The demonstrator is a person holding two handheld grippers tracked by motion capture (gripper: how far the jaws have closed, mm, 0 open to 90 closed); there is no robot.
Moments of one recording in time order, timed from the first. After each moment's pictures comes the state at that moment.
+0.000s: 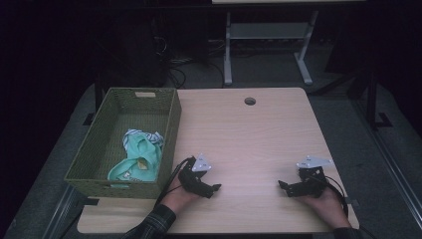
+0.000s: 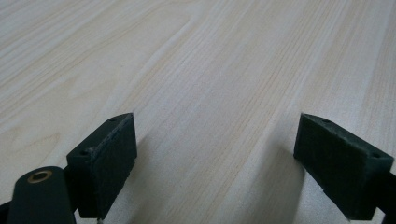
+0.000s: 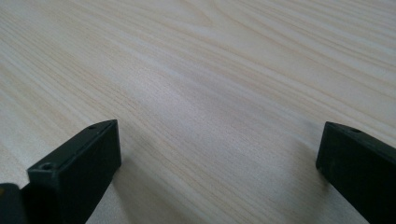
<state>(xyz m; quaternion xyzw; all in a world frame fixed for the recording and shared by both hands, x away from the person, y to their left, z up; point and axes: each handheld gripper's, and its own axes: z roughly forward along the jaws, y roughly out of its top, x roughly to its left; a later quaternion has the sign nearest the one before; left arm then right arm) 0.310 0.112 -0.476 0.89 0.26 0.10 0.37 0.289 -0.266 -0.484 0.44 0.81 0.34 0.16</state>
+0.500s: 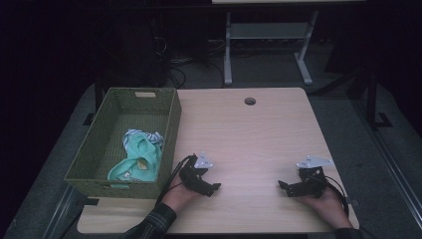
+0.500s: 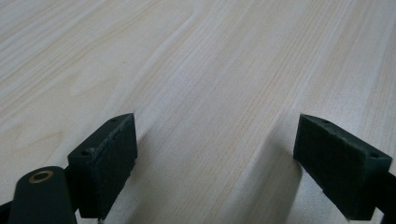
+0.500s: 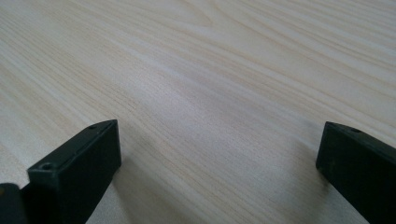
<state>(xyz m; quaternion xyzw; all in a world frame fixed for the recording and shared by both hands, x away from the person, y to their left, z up) 0.315 0.109 -0.471 0.90 0.26 0.09 0.34 0.289 -0.266 -0.484 0.44 0.81 0.34 0.16</state>
